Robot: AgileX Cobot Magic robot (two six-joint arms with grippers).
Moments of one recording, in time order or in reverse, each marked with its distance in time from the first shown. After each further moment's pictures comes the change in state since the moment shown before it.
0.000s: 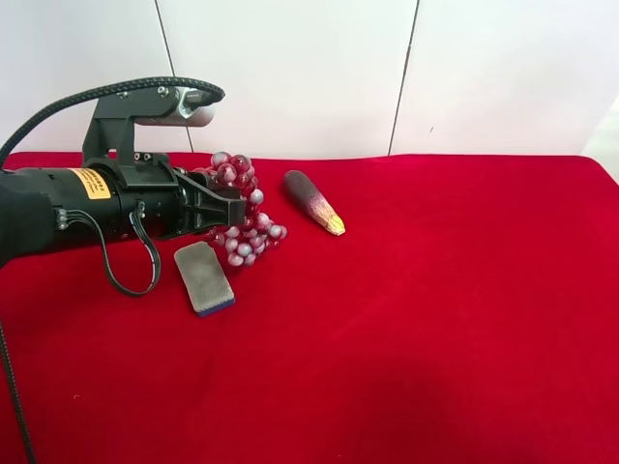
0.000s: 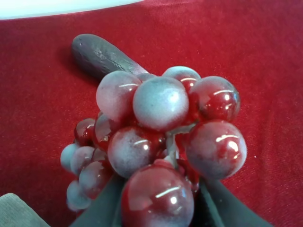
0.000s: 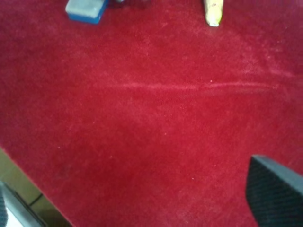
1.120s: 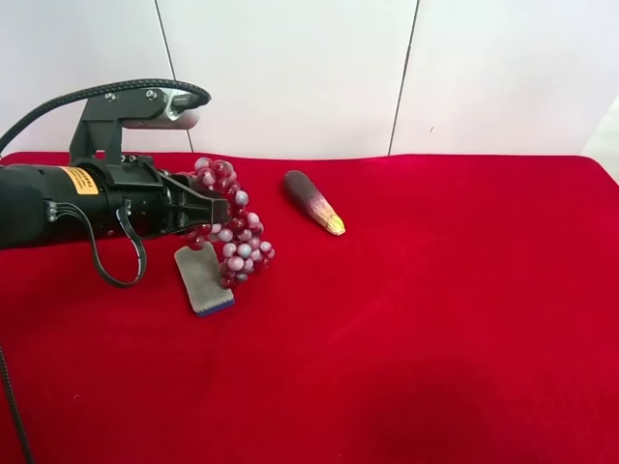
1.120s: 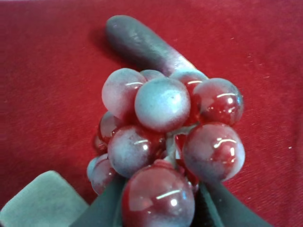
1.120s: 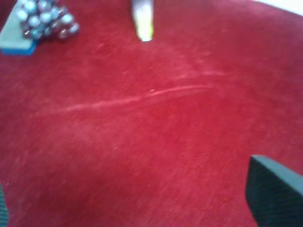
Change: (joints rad) left arm 0.081 0.000 0.000 -0.001 0.070 0.020; right arm -0.249 -0.148 0.016 -0.019 0.020 0.002
